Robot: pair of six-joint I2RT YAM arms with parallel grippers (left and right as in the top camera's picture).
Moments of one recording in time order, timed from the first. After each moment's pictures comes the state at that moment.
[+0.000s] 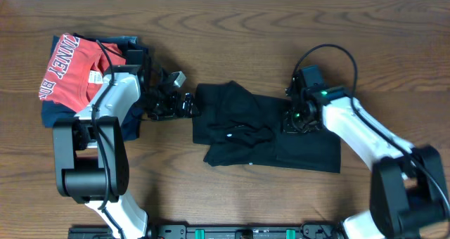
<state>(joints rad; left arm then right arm) 0.00 1.89 1.21 -0.90 0.64 0.16 0.31 1.70 1.01 -0.73 -0.22 0.33</state>
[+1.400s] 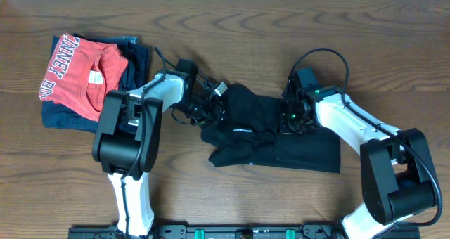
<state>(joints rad) -0.25 2.12 1.24 -0.77 0.89 0.01 0.31 1.78 1.01 -0.69 -0.25 0.34</state>
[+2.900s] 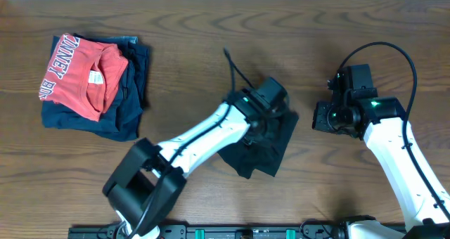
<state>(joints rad) -0.81 1.86 1.33 -0.79 0.20 -0.51 0.13 1.38 1.01 -0.90 -0.11 0.34</state>
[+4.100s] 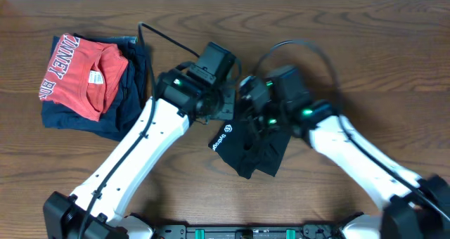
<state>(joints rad) -0.56 1.55 1.45 -1.11 0.09 -0.43 0.56 1.56 1.00 -0.45 -0.46 0.04</state>
